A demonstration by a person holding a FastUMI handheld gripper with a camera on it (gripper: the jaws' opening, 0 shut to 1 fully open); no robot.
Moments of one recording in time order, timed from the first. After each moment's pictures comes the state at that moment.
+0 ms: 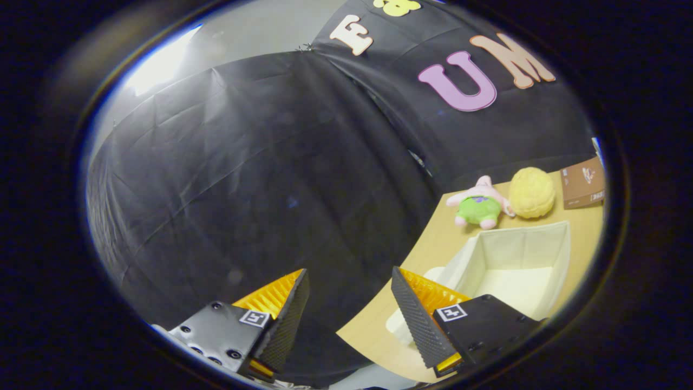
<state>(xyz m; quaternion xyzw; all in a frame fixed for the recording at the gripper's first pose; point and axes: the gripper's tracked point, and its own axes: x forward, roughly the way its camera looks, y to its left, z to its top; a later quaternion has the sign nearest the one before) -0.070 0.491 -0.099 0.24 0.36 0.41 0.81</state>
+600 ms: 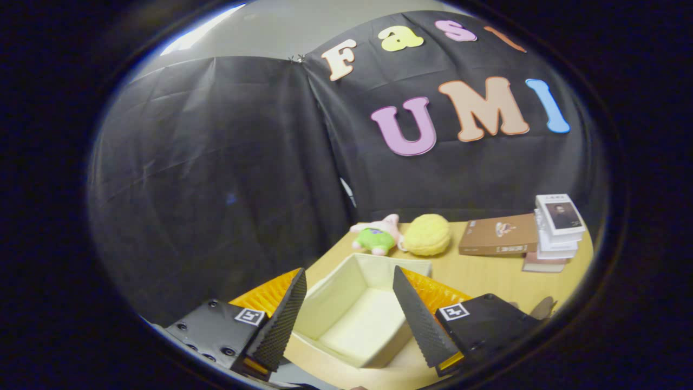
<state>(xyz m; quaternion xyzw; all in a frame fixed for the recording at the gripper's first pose) -0.019 0.289 -0.129 0.10 0.29 0.29 0.91</state>
